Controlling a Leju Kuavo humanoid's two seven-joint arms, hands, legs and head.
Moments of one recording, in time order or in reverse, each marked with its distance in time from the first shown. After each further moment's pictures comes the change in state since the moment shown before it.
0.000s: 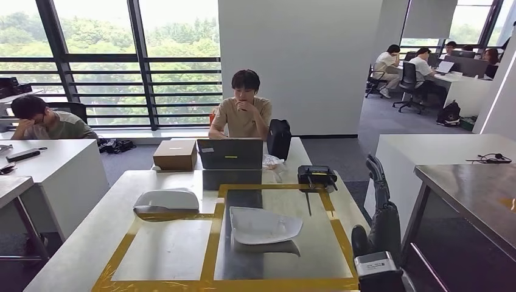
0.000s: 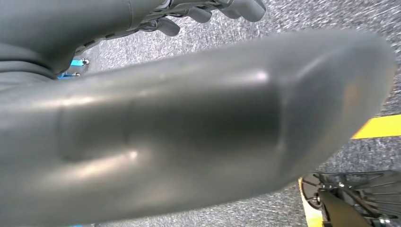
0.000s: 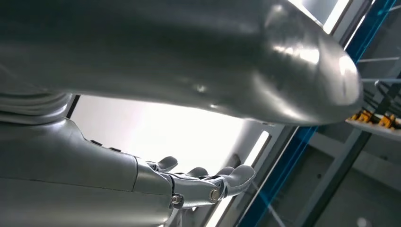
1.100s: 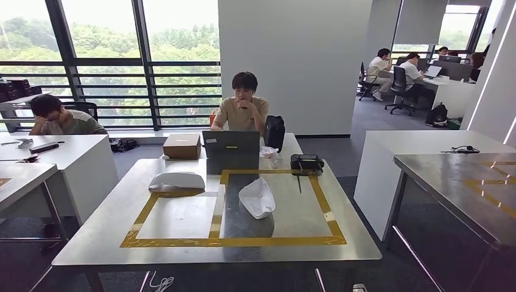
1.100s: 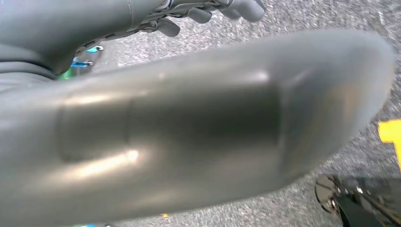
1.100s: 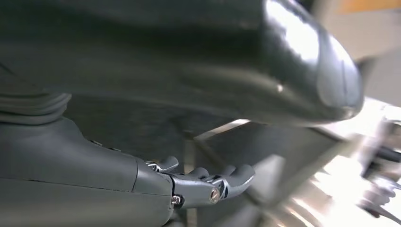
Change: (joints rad) left arm 0.030 -0.008 0.025 -0.001 -0.001 0.012 0.027; right arm 0.360 0.070 -0.498 0.629 -0.046 -0.106 0.064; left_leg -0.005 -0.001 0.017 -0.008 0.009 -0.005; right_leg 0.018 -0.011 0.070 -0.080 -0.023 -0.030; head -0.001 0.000
